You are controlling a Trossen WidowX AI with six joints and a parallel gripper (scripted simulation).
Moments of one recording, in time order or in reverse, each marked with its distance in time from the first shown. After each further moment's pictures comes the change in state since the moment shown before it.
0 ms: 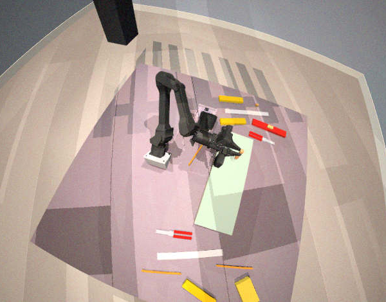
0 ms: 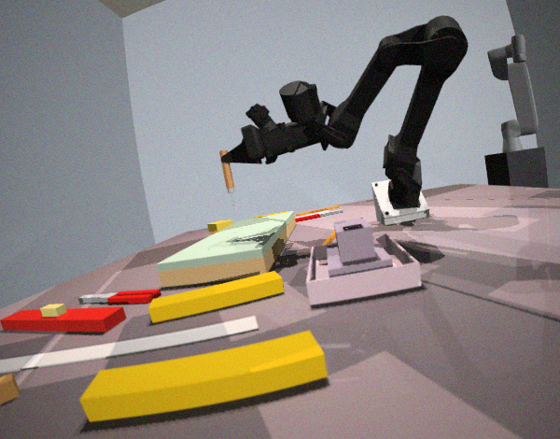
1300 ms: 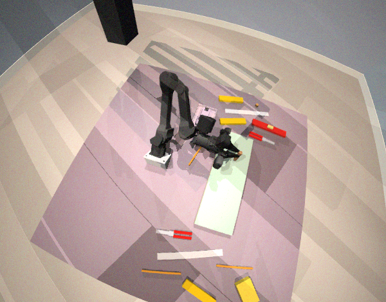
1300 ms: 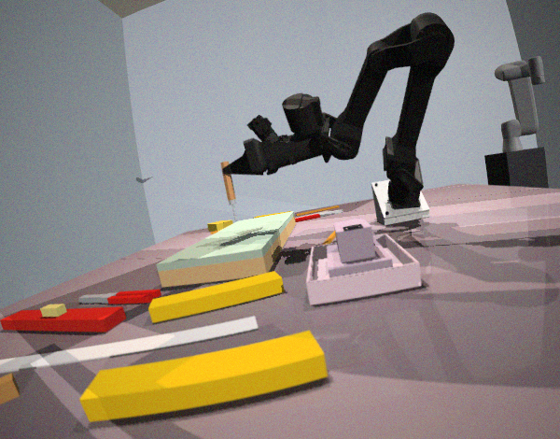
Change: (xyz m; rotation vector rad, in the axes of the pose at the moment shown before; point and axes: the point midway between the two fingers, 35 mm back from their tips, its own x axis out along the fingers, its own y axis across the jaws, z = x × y) arm 0.003 0.003 -0.025 -0.004 -0.008 0.009
